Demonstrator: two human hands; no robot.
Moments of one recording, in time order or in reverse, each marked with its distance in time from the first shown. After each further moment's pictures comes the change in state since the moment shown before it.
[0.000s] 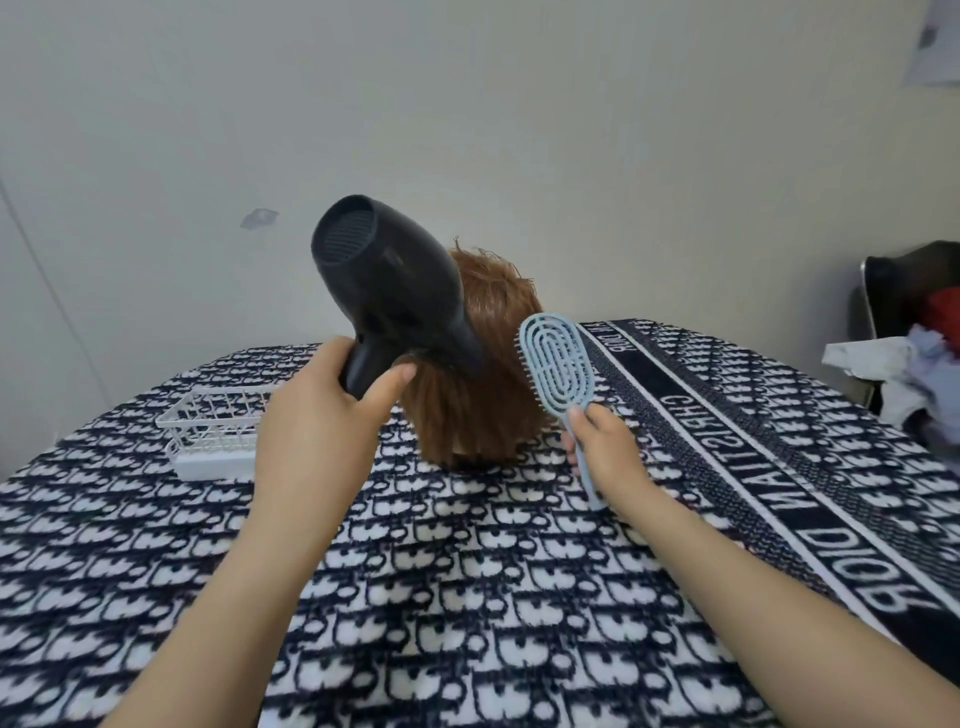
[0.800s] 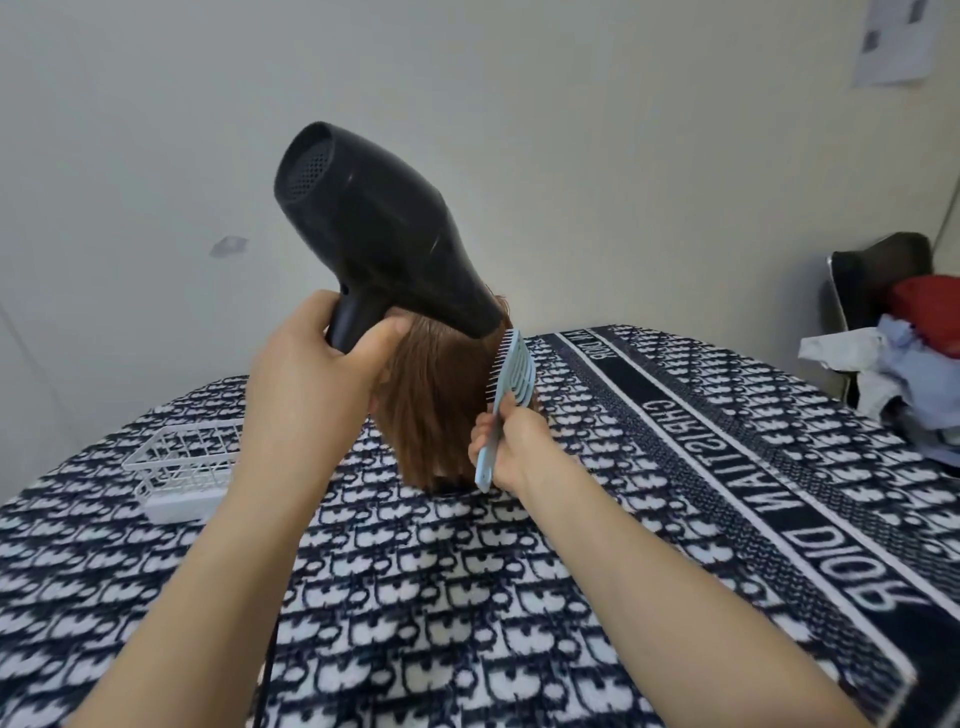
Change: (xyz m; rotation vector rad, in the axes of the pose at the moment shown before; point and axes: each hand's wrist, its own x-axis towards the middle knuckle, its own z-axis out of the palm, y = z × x) left_hand 0.034 0.041 0.005 -0.163 -0.009 0.067; right_hand 0.023 -0.071 0.065 1.065 -0.037 0.768
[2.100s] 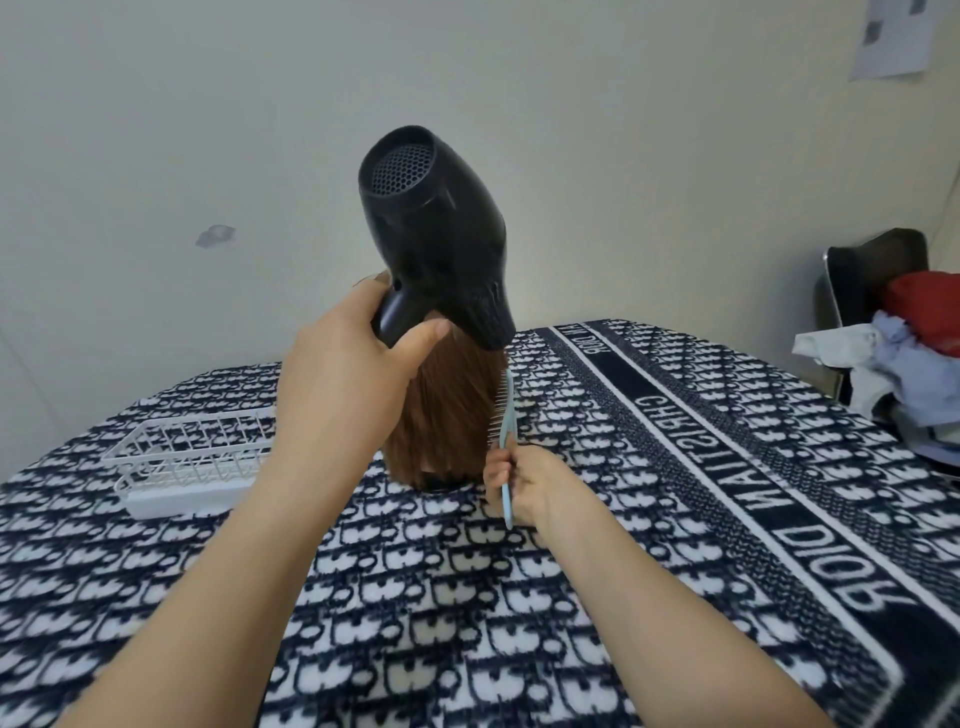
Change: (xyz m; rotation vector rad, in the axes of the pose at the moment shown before) left_hand 0.004 0.008 0.030 0.141 -0.061 0.085; right_hand 0.019 0.005 -0.059 0.017 -0.046 0.213
